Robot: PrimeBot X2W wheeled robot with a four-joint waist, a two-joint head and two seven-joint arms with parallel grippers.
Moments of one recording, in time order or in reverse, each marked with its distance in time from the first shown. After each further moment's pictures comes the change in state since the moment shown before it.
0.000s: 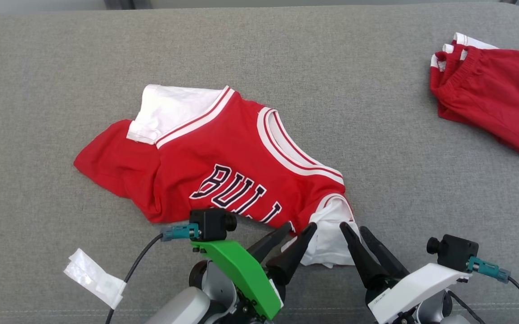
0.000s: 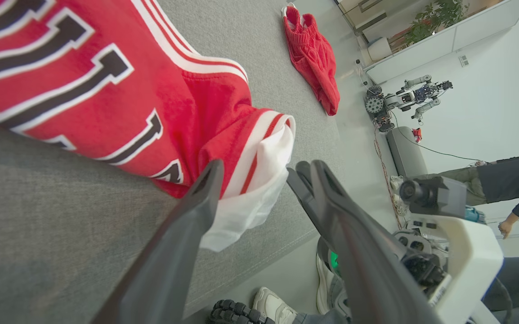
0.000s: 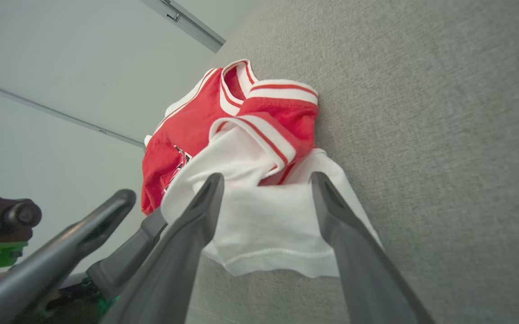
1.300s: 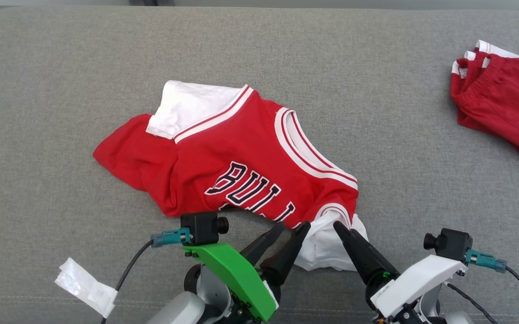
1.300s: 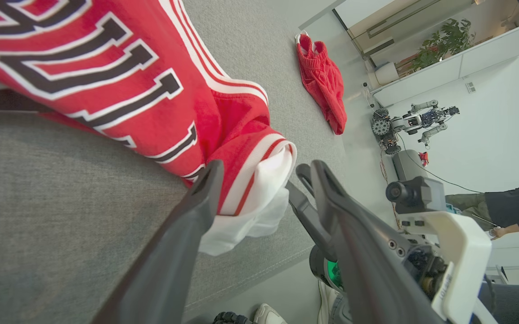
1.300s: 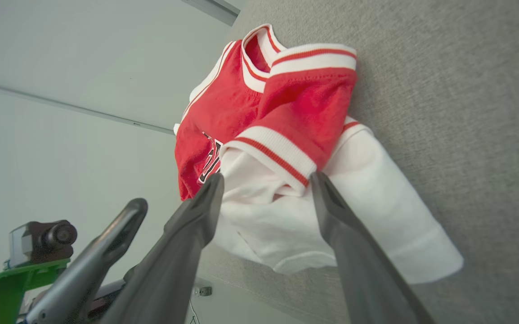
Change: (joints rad) left arm 0.033 0.014 0.023 -0.040 0.000 0.018 -0.019; right arm -0.008 0.011 -0.013 -0.028 0.168 -0.021 0.107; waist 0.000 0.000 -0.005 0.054
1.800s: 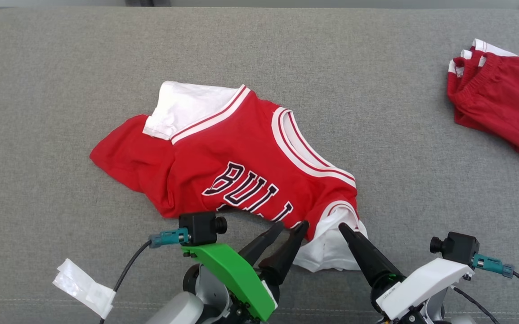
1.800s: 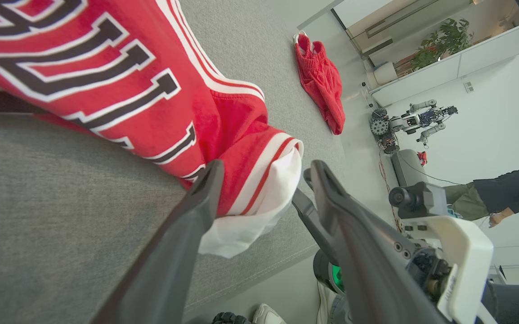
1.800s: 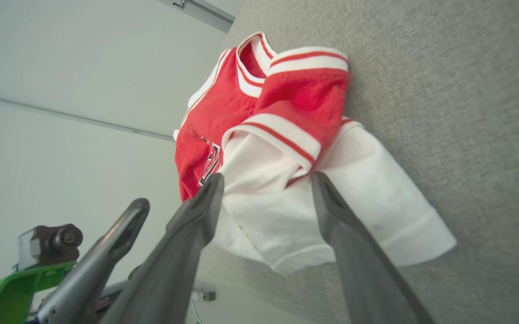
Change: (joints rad) left arm 0.004 0.006 0.006 -0.008 0.000 0.001 0.000; right arm 0.029 0.000 -0.018 -0.038 0.016 -0.017 0.008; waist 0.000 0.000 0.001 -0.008
